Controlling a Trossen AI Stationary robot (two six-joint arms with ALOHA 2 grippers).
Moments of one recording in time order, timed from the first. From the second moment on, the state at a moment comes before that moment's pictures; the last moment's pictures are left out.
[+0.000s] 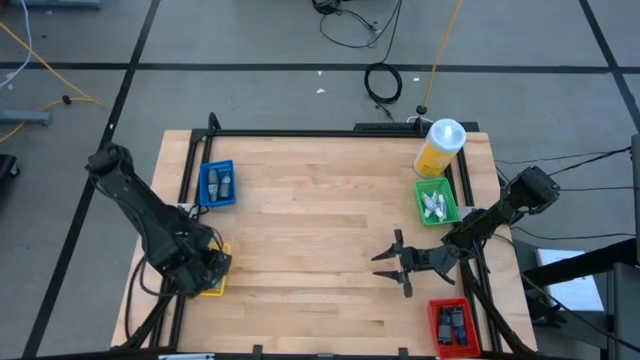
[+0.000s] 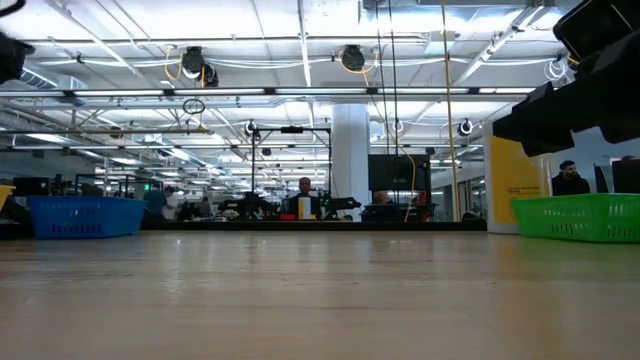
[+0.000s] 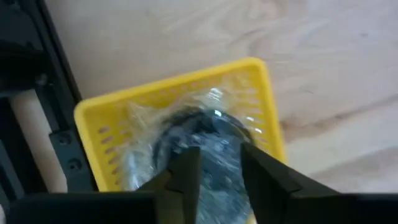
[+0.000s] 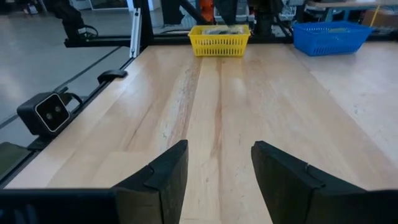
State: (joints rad) left arm -0.91 1.20 0.77 -1.20 -0.19 -2.21; right arm 0.65 1.49 0.21 1.04 0.52 0.21
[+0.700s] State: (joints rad) left arm -0.91 1.14 0.75 -1.19 -0.26 -2.24; right arm 0.63 1.49 0.21 1.03 0.52 0.20
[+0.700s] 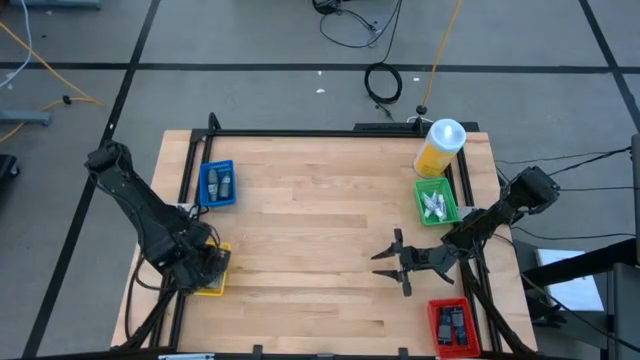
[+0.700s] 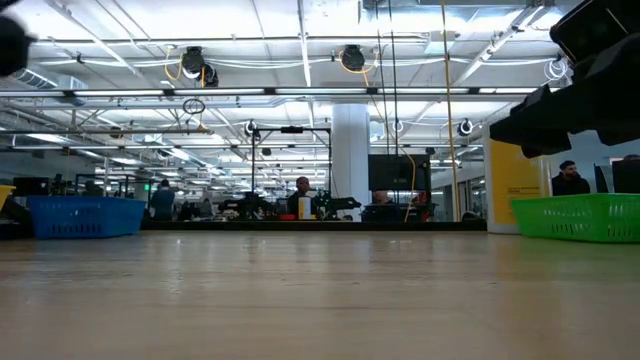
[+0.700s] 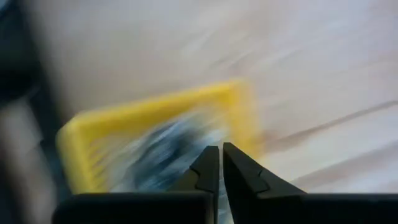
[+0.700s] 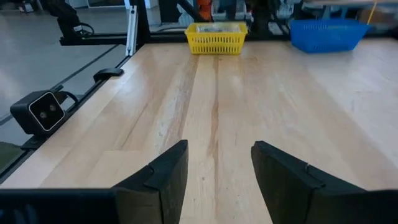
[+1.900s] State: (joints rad) left arm -0.32 1.23 0.77 -0.05 -0.78 -0.50; right arm 0.40 0.10 0.04 -0.01 0.05 0.13
